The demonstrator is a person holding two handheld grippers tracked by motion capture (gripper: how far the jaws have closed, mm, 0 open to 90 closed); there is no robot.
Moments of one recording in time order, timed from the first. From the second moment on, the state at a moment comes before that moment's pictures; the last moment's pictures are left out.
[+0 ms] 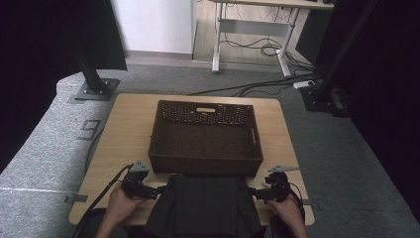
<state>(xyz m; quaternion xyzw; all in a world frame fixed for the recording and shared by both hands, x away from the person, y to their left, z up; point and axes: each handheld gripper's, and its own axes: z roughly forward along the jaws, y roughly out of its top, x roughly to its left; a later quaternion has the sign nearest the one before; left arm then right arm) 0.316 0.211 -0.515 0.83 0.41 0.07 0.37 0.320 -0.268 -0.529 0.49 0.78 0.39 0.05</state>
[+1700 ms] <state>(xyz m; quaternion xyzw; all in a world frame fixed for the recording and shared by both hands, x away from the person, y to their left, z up) 0.300 0.165 -0.537 0.83 0.38 -0.14 0.39 0.298 -0.187 -0.536 0.42 0.82 0.37 -0.09</state>
